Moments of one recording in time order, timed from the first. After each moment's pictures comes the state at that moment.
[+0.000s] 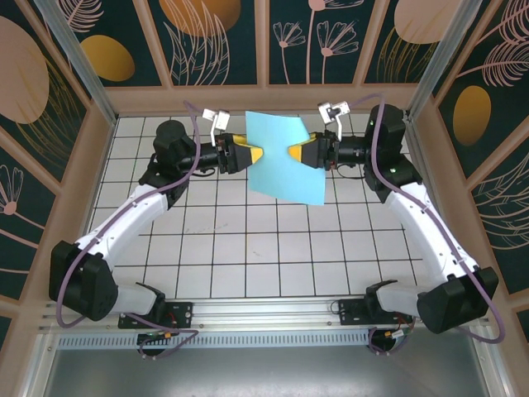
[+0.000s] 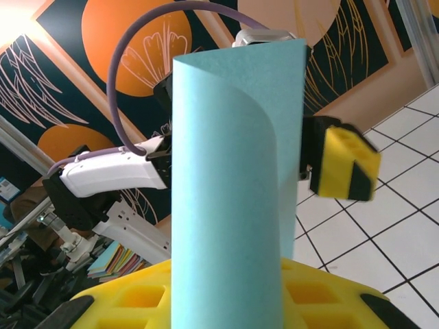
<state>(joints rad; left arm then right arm) -0.43 1.38 1.09 0.32 0.98 -0.68 0.33 1.24 1.24 -0.07 -1.20 0.52</state>
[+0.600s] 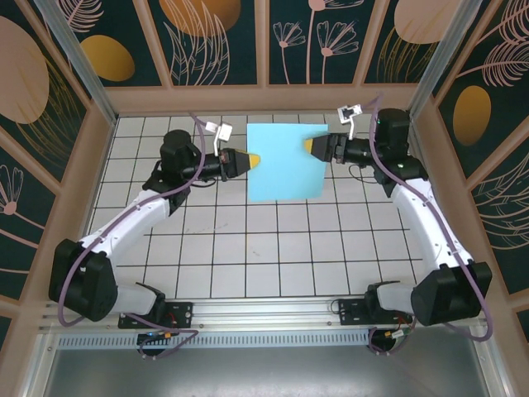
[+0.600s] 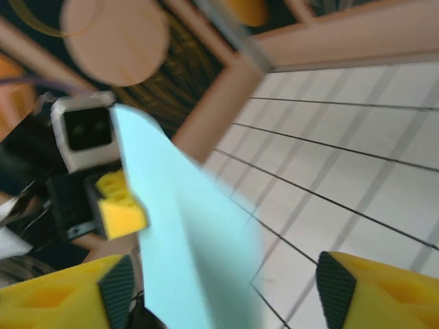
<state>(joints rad) -0.43 1.39 0.92 0.25 0.88 -0.68 0.12 1.27 1.14 -0.34 -0.86 0.40</state>
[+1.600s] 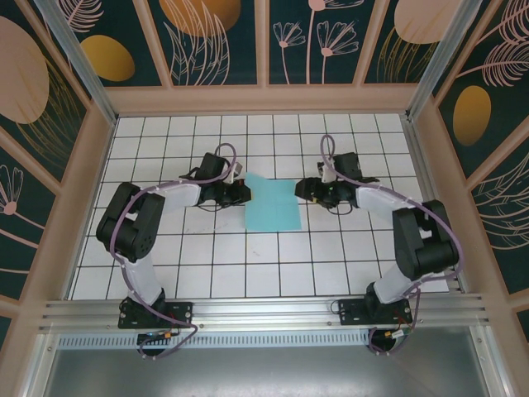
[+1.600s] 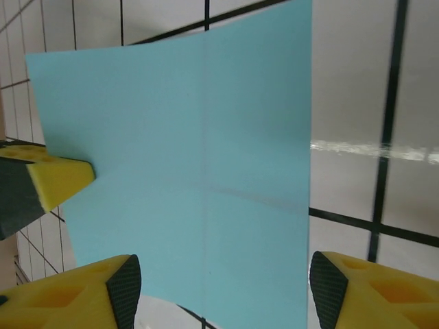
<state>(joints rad) -0.43 1.85 1.03 -0.12 0.57 -0.61 0.33 1.67 0.90 -0.21 -0.58 0.52</state>
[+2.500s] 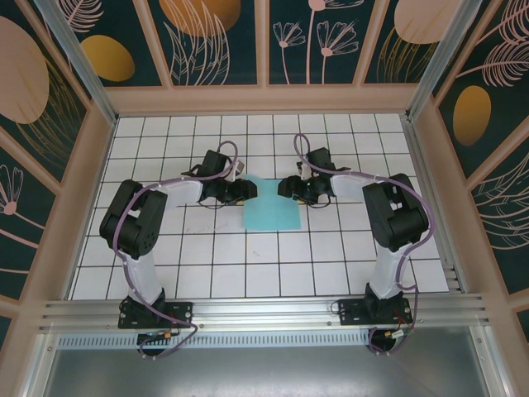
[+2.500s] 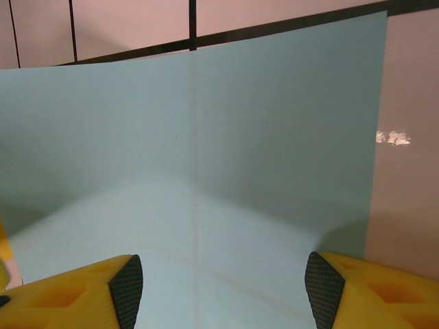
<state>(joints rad) -0.43 1.86 1.05 -0.09 0.64 -0.65 0.41 1.89 1.08 -0.22 -0.49 0.54</state>
